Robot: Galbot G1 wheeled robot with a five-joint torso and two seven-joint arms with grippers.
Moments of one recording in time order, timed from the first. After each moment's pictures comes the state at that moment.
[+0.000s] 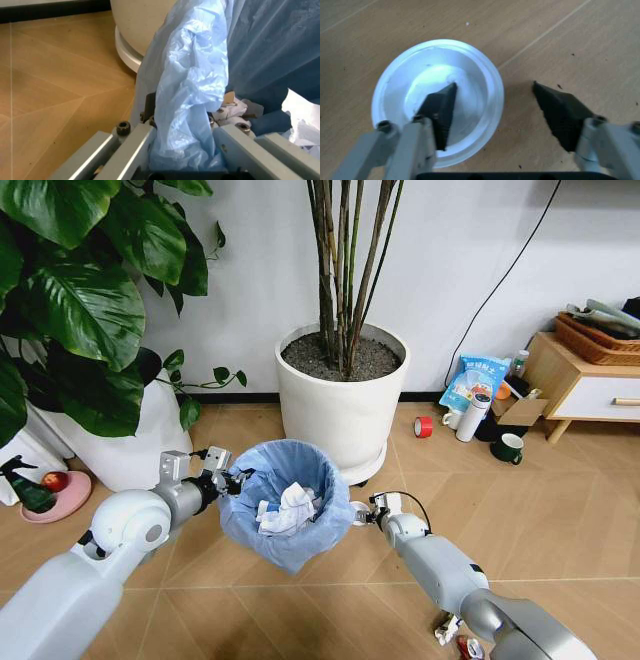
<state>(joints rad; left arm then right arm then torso) 1.00 -0.79 -0.26 -2.00 -0.94 0.71 -0.08 -0.60 1.36 -0.09 0.67 0.60 -0.28 0.05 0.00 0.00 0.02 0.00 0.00</state>
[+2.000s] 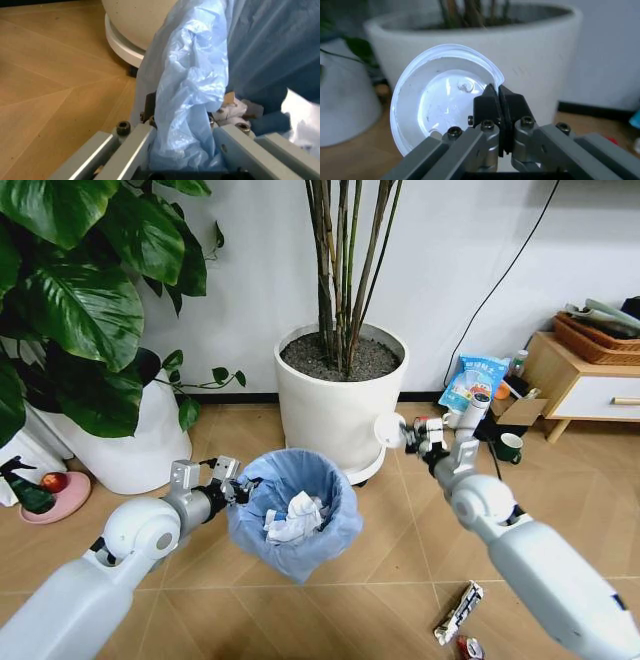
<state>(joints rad) 1.01 -0.82 -0.23 -1.98 -0.91 0.70 -0.07 -0.85 0.87 0.15 1.88 0.81 -0.29 0.14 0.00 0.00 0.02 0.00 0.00</state>
